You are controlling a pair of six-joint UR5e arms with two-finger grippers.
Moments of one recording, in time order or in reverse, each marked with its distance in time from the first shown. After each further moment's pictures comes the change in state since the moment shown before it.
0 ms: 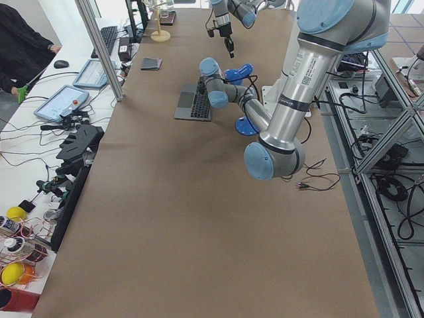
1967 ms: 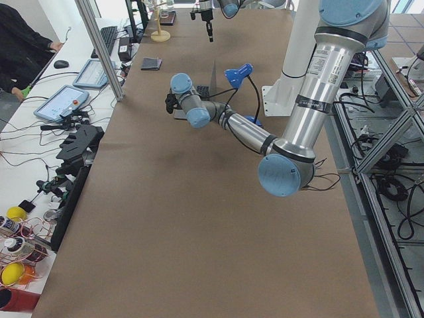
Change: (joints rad) left arm -0.199 0.142 0.012 -0.003 -0.064 0.159; right arm 0.186 -0.164 -0.002 0.000 0.070 -0.074
